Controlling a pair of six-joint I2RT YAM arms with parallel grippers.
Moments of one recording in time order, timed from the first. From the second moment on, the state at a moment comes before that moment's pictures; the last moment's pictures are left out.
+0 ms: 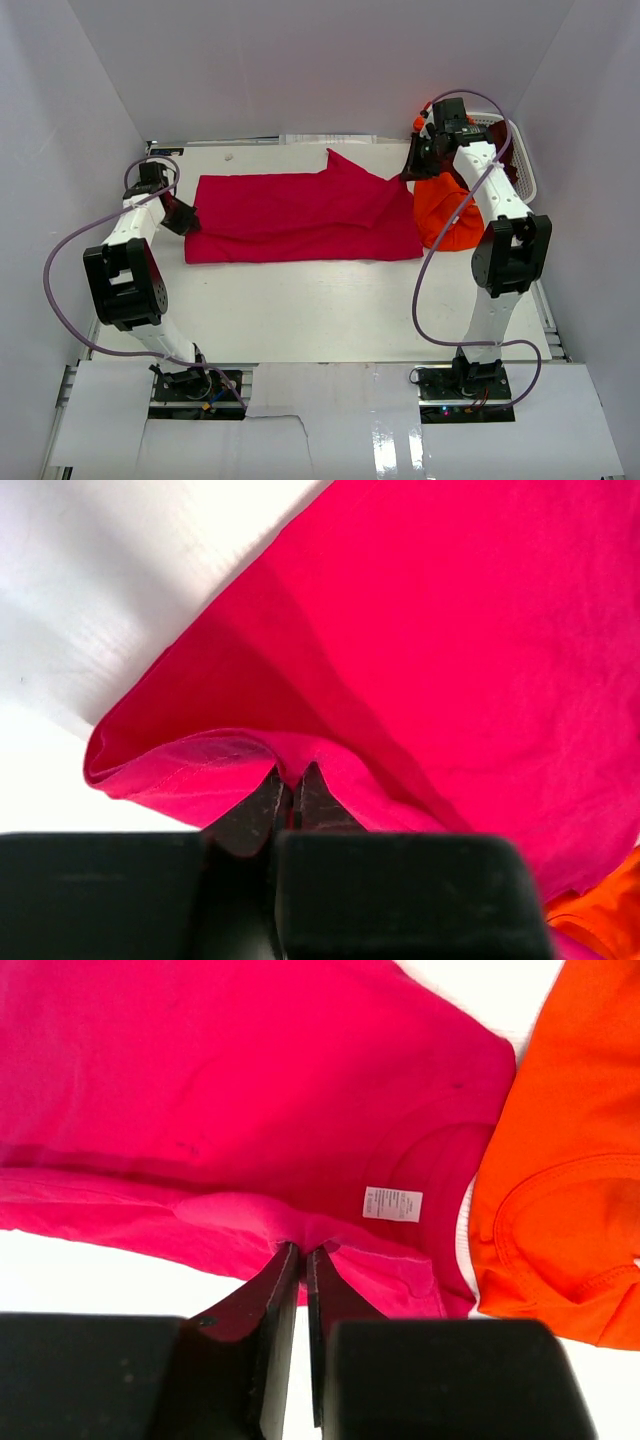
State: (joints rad) left arm 0.20 1.71 1.27 -0.66 0.05 -0.81; right arm 0.17 1.94 1.89 -0.88 -0.28 0.27
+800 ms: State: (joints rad) left arm 0.20 1.61 1.20 -0.57 0.12 -0.69; right arm 0.16 1.68 1.37 -0.68 -0.26 0.32
